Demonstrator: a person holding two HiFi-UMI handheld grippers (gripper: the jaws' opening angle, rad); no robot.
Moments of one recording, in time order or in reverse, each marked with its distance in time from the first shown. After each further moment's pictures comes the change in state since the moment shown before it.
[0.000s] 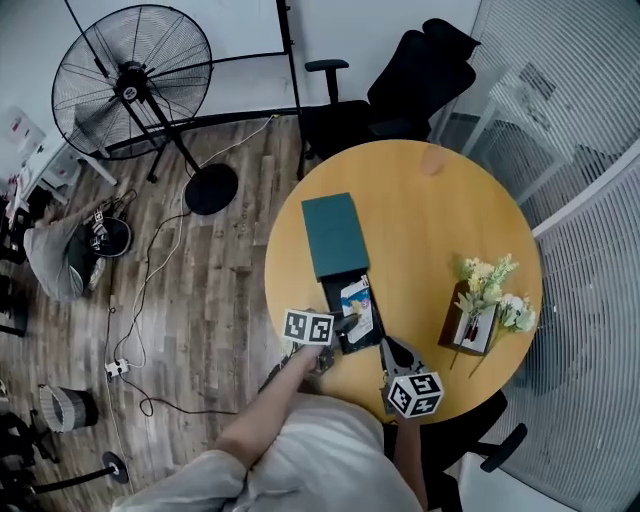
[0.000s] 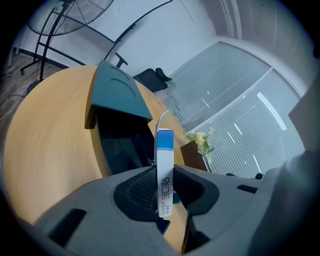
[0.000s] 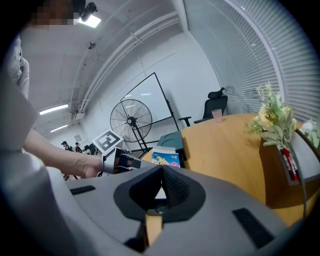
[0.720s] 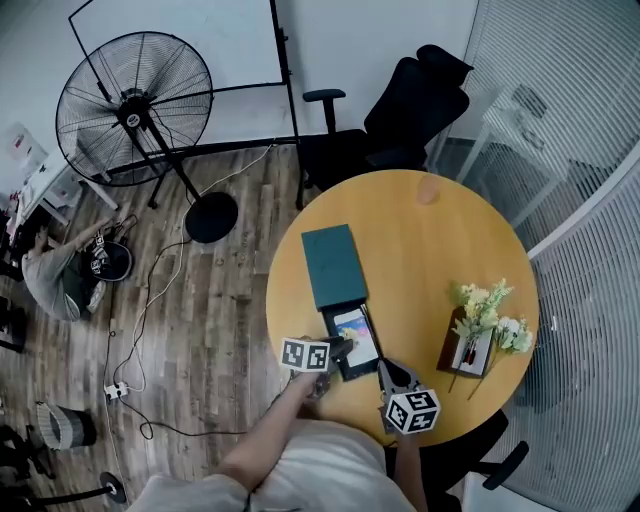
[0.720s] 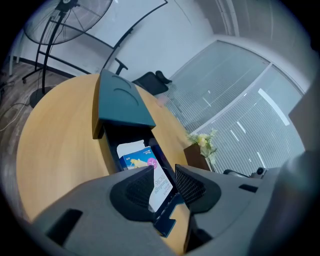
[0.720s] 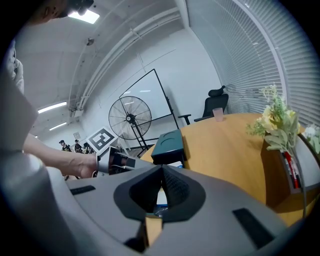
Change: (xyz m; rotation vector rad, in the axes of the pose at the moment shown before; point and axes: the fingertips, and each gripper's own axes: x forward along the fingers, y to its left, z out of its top) left arm -0.015 0.007 0.012 0.038 -0.014 0.044; right arm 0.012 0.001 0.008 -0.004 0.036 -0.012
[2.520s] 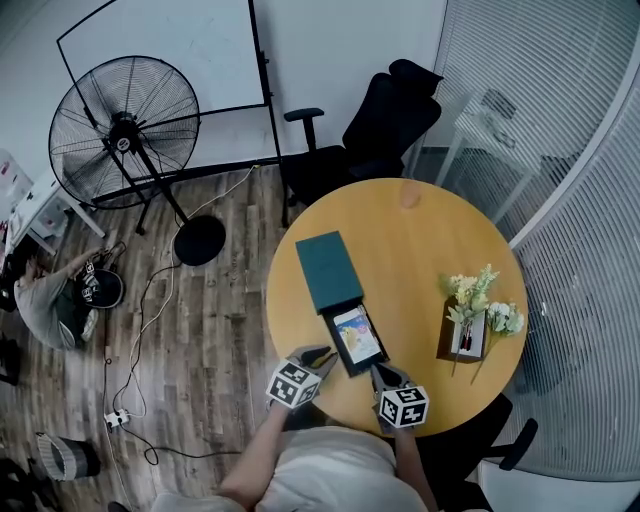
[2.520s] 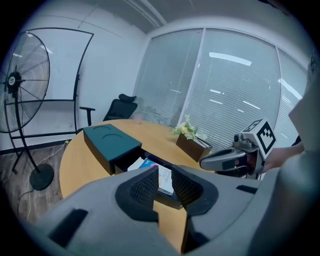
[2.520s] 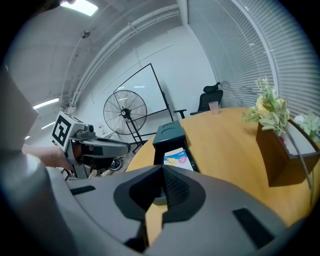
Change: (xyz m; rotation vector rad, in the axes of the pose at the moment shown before) left arm -0.084 -0.026 -0.015 0.621 -0.073 0.044; right arm 0.000 0.028 -0.045 0.023 0.045 -0.085
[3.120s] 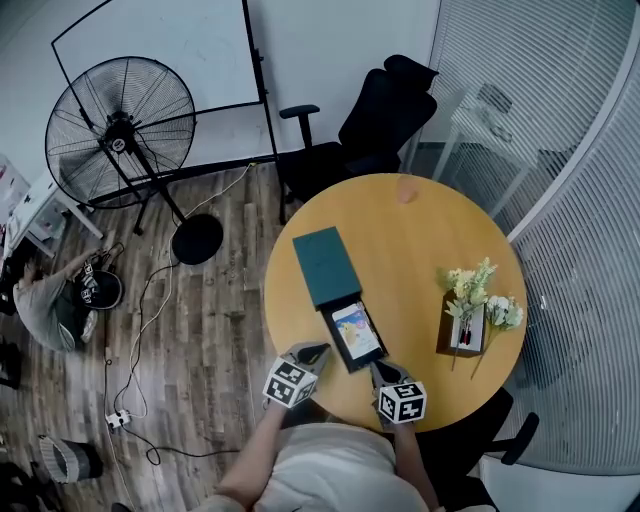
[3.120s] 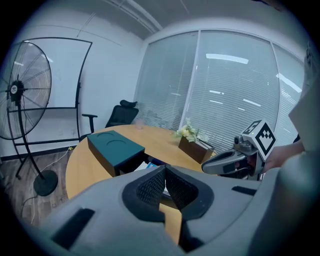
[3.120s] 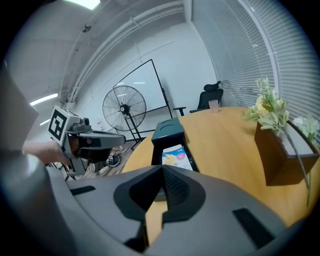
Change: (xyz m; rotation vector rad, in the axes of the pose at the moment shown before) left arm -0.009 0.003 0.008 0.040 -0.045 0.037; right arm 0.000 -0.003 -0.007 -0.024 0.032 -0.021
